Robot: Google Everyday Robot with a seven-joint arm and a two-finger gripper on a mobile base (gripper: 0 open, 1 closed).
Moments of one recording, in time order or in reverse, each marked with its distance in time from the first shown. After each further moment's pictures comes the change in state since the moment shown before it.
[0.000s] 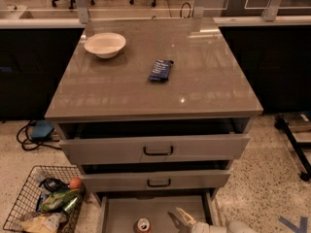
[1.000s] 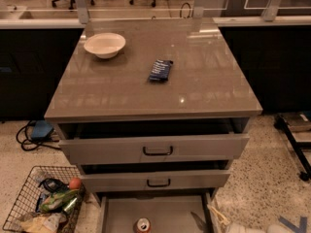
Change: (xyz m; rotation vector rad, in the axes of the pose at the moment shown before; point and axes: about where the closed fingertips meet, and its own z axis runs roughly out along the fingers) arm -0.036 -0.008 -0.132 0.091 0.060 -0.061
